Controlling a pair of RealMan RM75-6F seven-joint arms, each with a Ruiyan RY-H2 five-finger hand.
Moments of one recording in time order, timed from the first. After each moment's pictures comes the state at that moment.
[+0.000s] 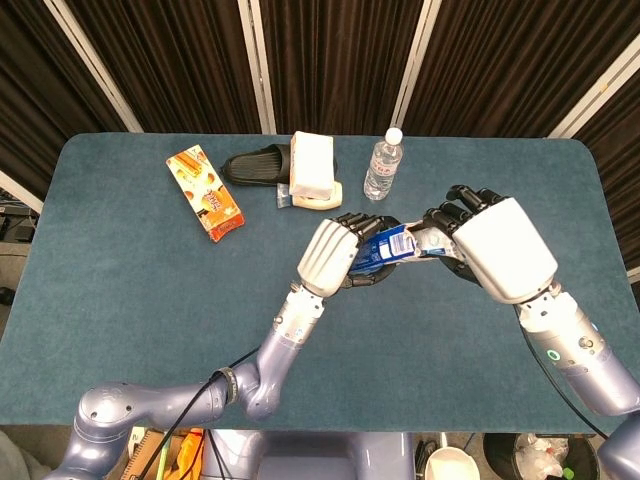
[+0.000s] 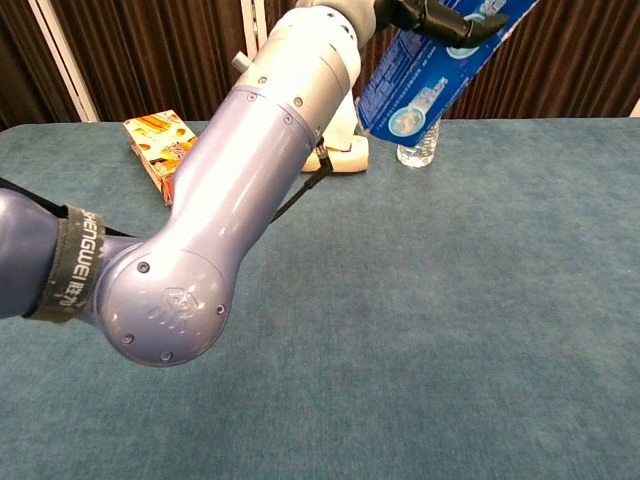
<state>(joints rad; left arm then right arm) -1.13 -2.09 -0.52 -1.12 1.42 1.33 -0.01 0.60 -0.70 0.34 -2.03 -1.51 1.21 -0.21</state>
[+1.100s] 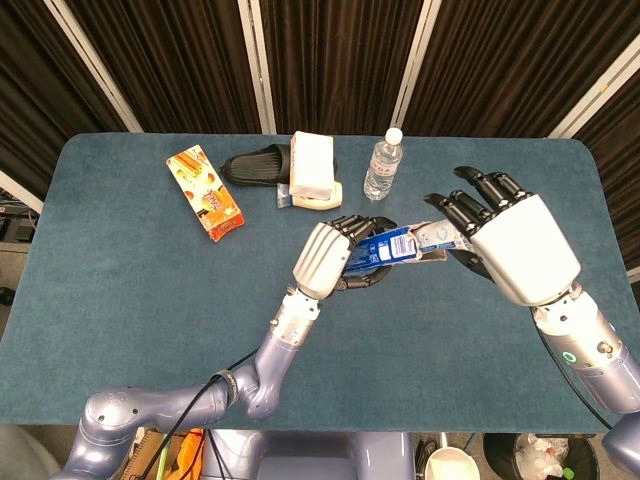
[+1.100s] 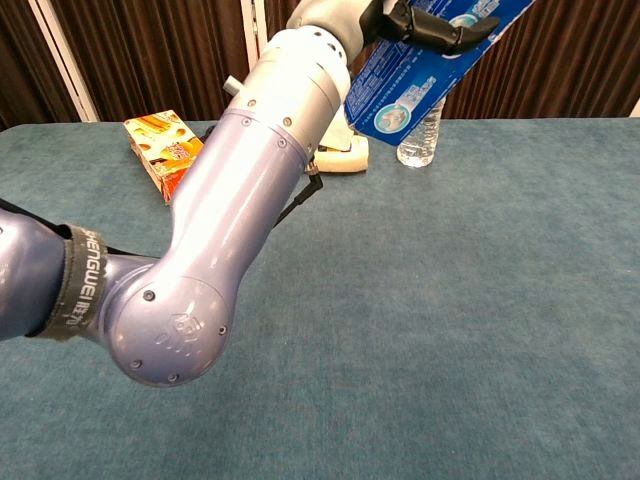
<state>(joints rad) -1.13 -2.12 -0.48 -1.06 1.43 1.38 -0.12 0.59 -0.73 0.36 -1.94 -1.65 1.33 -0.18</state>
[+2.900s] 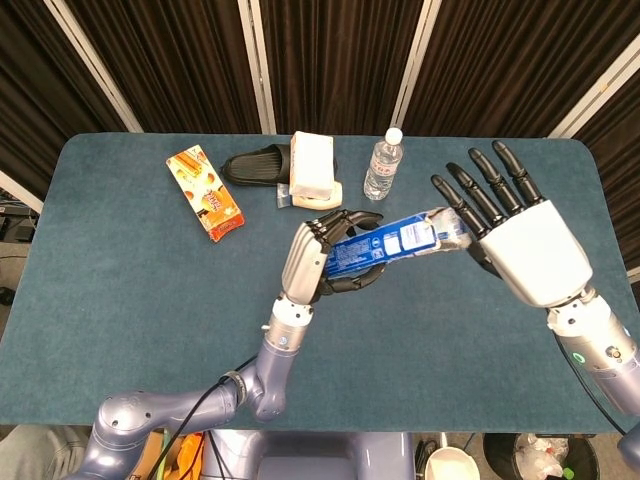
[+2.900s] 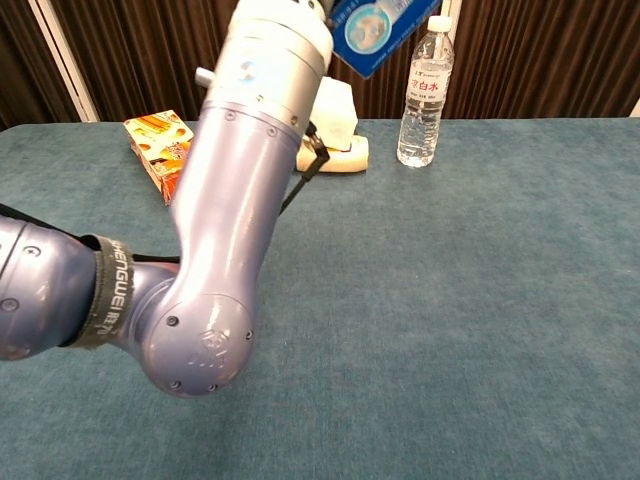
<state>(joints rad) -1.15 -2.18 -0.52 -0.97 1.51 1.61 -0.39 0.54 -0.73 0.33 -1.88 -1.66 1.36 -0.30</state>
